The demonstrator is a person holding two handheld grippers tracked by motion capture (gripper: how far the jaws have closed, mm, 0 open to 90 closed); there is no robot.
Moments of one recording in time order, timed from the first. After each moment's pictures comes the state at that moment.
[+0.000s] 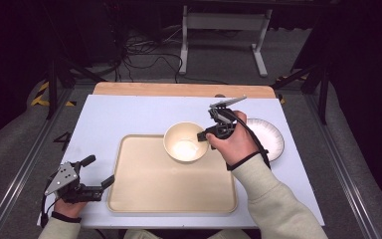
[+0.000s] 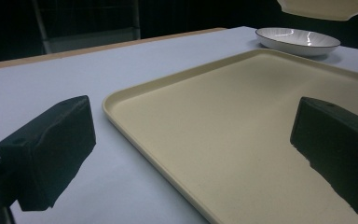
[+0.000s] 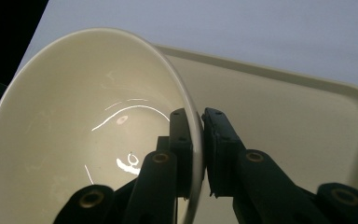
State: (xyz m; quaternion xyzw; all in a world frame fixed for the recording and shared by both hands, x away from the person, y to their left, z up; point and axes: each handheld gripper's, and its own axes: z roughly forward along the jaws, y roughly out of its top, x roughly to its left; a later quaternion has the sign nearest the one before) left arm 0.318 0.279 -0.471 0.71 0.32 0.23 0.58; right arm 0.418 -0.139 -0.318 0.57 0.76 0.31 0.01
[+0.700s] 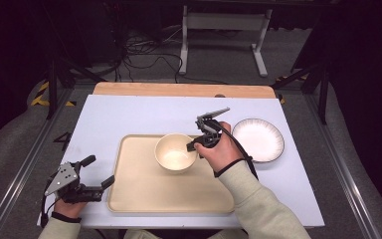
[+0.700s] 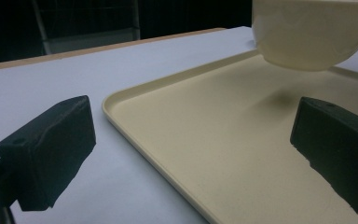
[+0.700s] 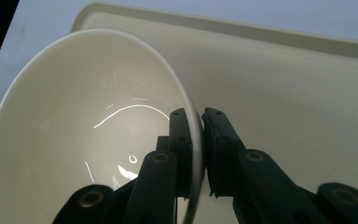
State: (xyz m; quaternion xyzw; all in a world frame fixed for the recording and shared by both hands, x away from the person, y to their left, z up) left arm 0.317 0.279 -0.470 0.72 0.31 0.23 0.58; right arm 0.425 -0.116 -0.365 0.57 0.77 0.29 -0.02
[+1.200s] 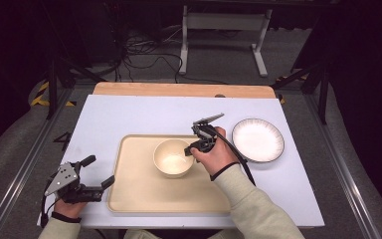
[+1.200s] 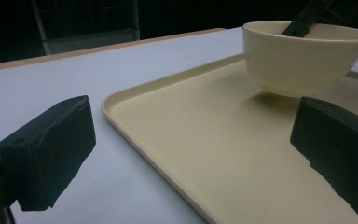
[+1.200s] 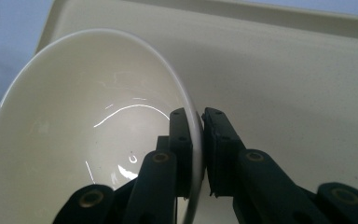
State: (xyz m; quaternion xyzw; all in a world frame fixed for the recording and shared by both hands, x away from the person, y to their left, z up) left arm 0.317 0.279 -0.470 0.72 0.31 0.23 0.58; right arm 0.427 -0.107 -0.391 0.57 0.77 0.28 -0.02
